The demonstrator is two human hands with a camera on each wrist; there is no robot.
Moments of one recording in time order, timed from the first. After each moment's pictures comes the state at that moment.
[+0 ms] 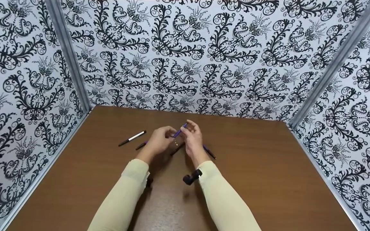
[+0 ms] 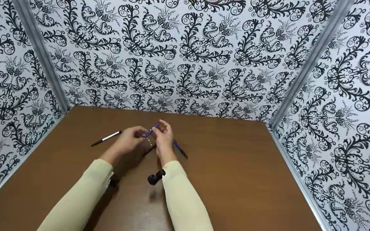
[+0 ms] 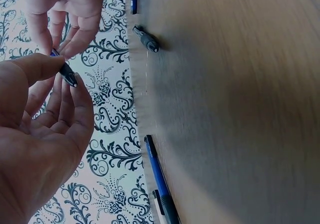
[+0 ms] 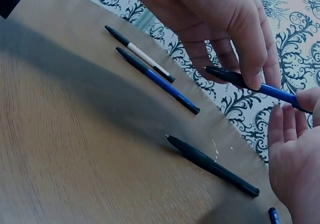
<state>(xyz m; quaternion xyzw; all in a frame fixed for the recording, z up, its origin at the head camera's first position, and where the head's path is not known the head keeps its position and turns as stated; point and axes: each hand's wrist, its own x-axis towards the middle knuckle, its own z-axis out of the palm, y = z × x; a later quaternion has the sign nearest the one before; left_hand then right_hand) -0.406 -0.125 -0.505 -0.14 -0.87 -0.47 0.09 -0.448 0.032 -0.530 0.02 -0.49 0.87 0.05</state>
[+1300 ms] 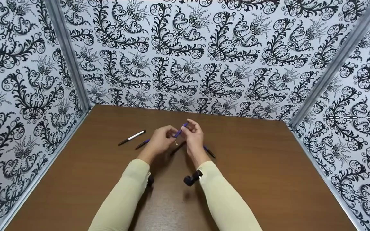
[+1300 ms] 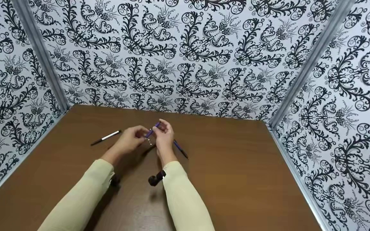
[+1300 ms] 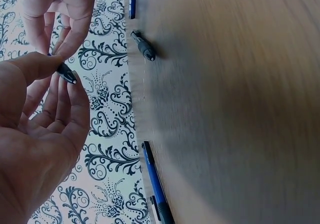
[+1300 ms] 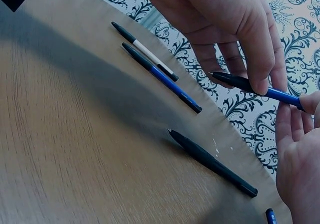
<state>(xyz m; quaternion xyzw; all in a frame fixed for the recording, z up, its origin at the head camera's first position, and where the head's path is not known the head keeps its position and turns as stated) -0.408 -0.121 -0.507 -0.14 -0.86 -0.49 0.08 -0.449 0.033 -0.530 0.02 -0.50 0.86 0.10</state>
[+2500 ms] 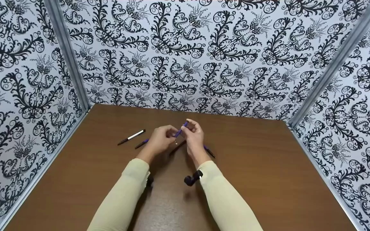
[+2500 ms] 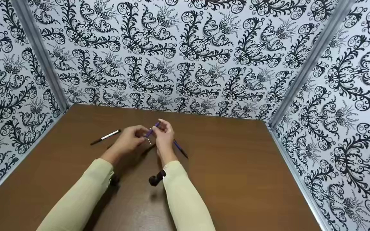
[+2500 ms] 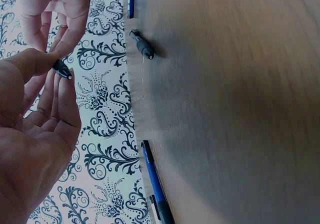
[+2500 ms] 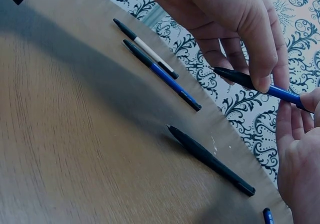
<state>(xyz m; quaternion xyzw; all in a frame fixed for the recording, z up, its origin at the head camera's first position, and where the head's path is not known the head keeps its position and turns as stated) -0.406 -0.120 -0.507 -0.15 -0.85 -0.49 0.10 -0.445 0.035 -0.528 0.04 -0.49 0.86 0.10</state>
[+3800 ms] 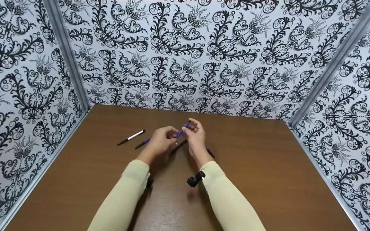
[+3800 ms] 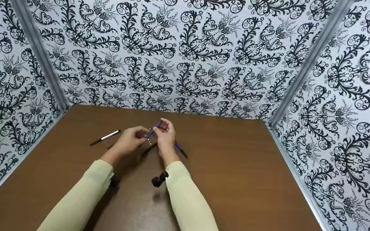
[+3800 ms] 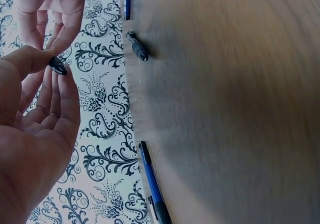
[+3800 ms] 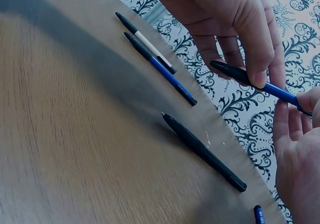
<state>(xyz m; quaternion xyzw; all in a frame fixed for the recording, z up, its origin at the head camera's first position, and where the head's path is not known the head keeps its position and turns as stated) -0.408 -0.119 -0.511 -0.14 -0.85 -0.51 0.07 -0.445 0.044 -0.526 0.04 -0.52 0.85 0.09</state>
